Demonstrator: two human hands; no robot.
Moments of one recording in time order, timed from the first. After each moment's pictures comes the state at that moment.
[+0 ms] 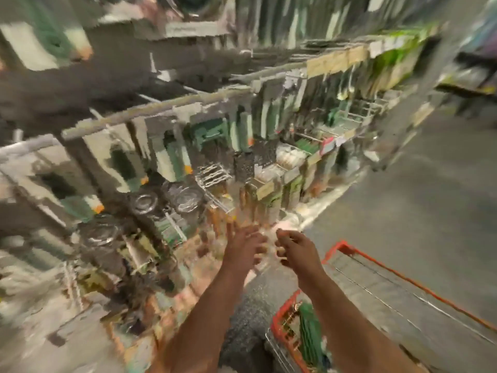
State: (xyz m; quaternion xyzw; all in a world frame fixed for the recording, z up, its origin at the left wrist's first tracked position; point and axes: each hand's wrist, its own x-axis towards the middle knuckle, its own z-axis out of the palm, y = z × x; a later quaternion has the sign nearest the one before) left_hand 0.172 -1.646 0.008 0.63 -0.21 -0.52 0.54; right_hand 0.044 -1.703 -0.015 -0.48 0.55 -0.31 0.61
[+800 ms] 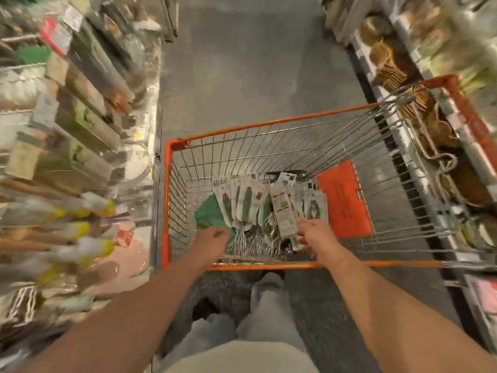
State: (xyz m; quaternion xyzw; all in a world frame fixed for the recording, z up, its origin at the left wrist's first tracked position) left_hand 0.010 -1.622 -0.159 0.57 -0.60 -0.55 -0.07; right_hand -0.230 -1.496 -0.163 -0.06 0.84 -0.30 0.45
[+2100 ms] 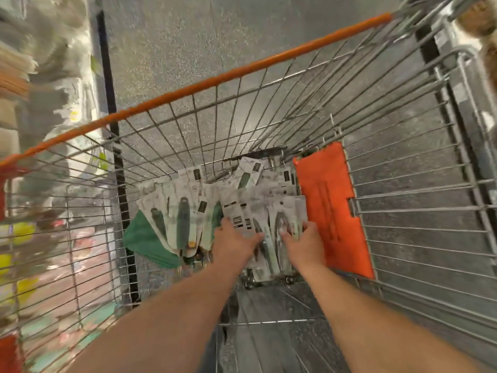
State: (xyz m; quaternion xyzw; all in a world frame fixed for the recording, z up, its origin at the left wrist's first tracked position) left_hand -0.275 -1.600 -0.334 0.68 -0.57 -0.40 -0.21; right_hand -0.390 -1.493 -0.362 -0.06 0.86 -0.21 0.46
